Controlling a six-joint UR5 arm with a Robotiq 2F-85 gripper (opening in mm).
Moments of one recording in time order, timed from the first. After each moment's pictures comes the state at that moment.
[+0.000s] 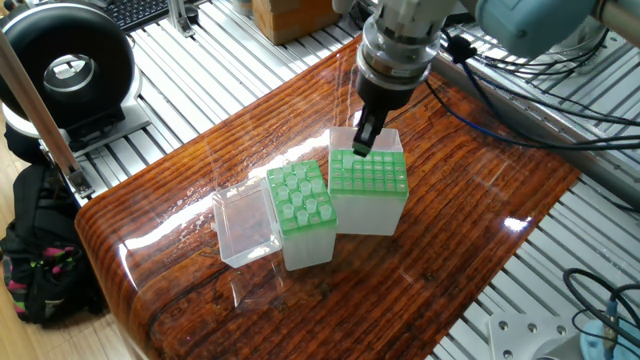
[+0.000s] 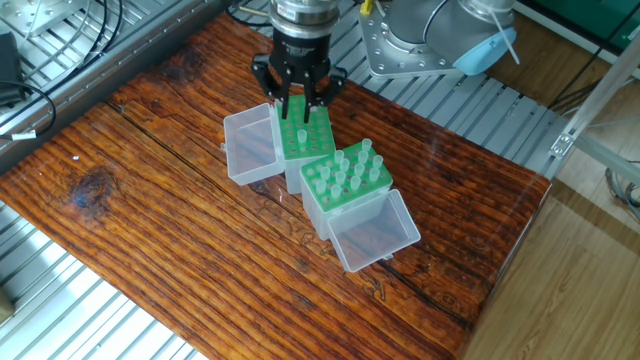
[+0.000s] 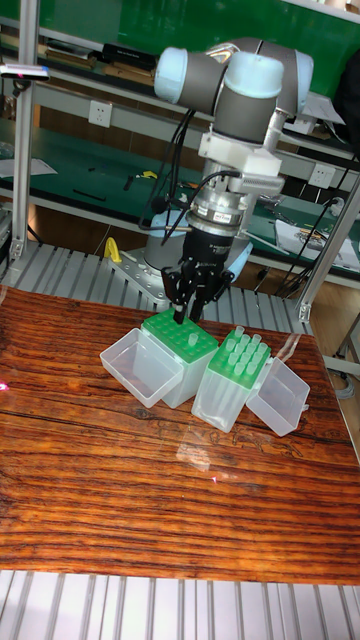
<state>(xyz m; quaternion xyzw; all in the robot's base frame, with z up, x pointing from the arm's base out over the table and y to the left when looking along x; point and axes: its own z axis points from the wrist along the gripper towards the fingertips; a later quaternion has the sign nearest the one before) 0.442 0.035 0.166 -0.24 0.97 0.00 0.08</state>
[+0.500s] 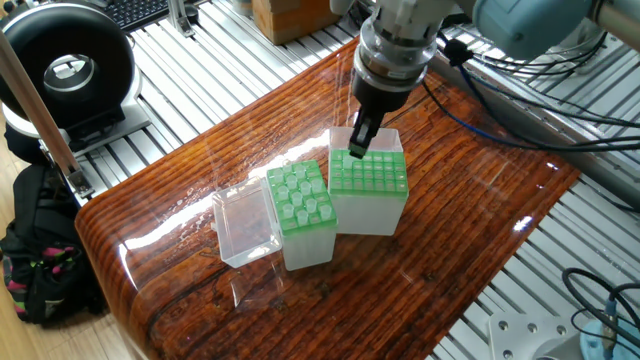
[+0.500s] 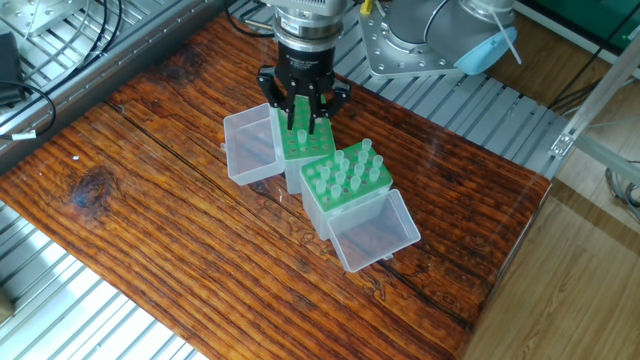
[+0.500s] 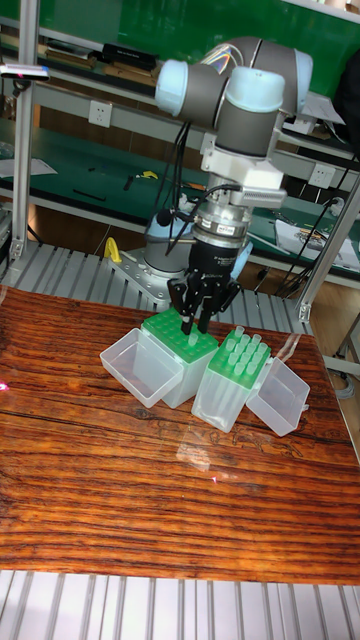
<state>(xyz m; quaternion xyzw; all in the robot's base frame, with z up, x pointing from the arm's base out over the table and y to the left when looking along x) 0.443 0.048 0.156 -0.22 0.97 0.00 0.08</state>
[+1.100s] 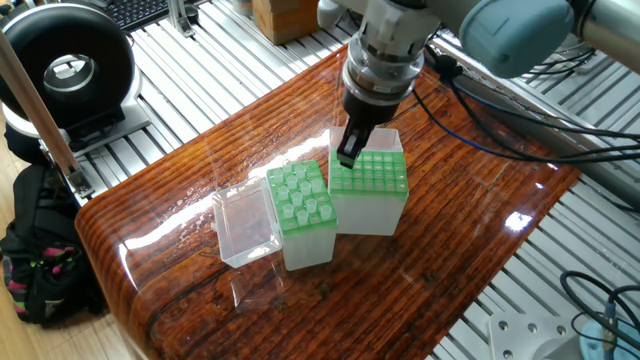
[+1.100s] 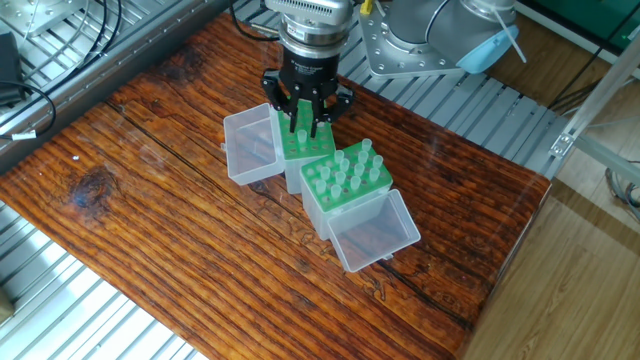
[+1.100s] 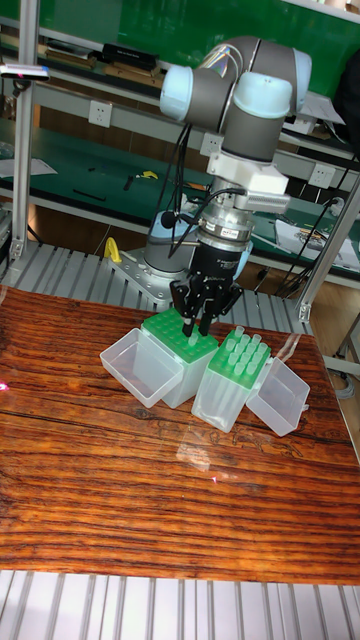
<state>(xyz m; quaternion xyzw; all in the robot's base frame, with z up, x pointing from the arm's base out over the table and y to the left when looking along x) 0.443 0.049 0.152 -0.21 0.97 -0.01 0.08</state>
